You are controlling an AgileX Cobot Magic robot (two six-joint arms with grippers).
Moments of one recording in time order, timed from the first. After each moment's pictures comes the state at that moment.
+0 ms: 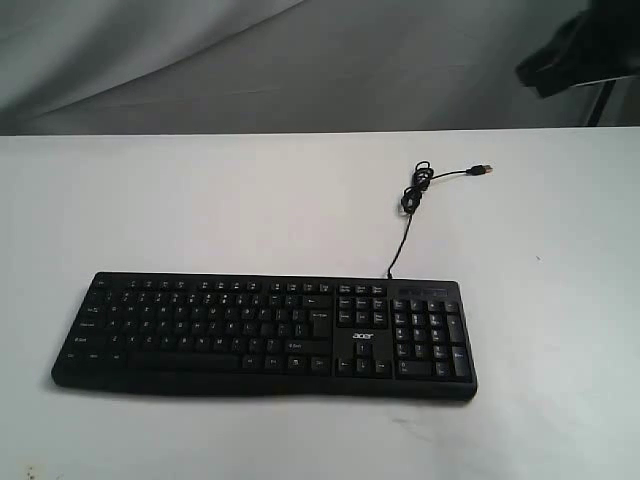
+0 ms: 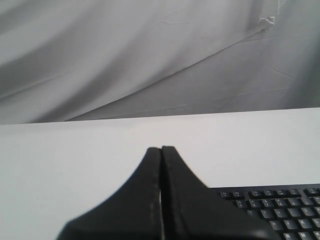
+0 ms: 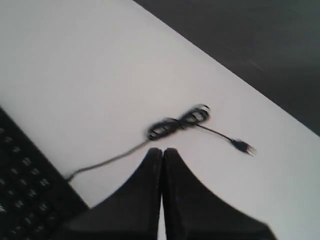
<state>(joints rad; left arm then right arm) 0.04 0.00 0.00 0.03 0.16 -0.02 0.19 1.60 -1.38 0.58 0.80 -1.01</state>
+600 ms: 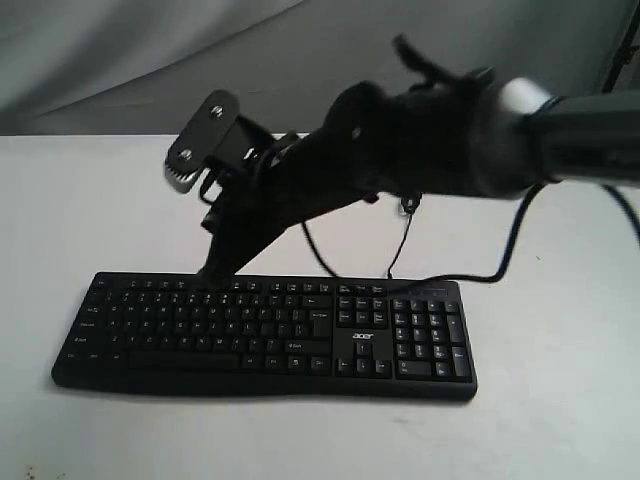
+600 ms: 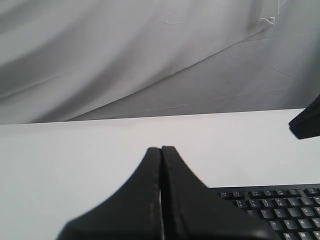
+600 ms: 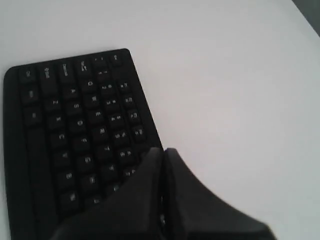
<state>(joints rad) 0.04 0.00 0.00 0.03 0.16 -0.02 0.89 1.96 -1.39 0.61 0.32 -1.02</state>
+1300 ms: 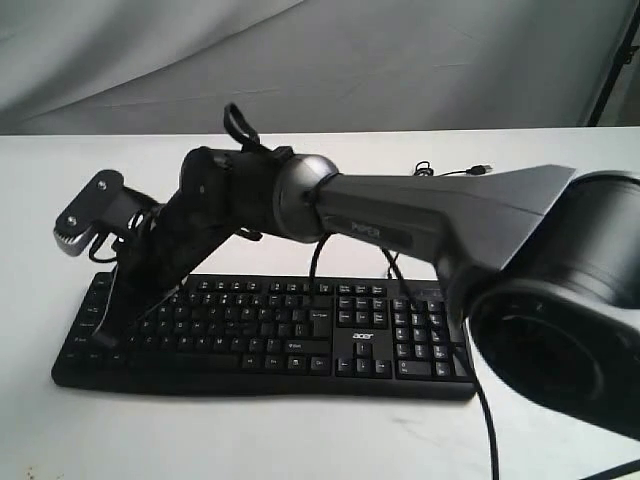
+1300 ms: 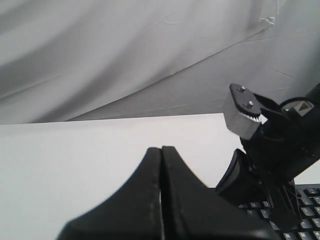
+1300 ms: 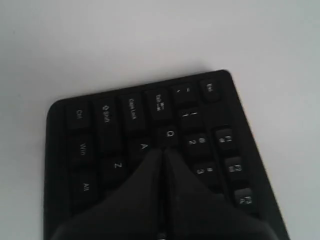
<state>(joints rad) 0.04 0.00 0.00 0.03 0.16 -0.02 1.01 2.40 -1.94 0.50 0.62 -0.78</state>
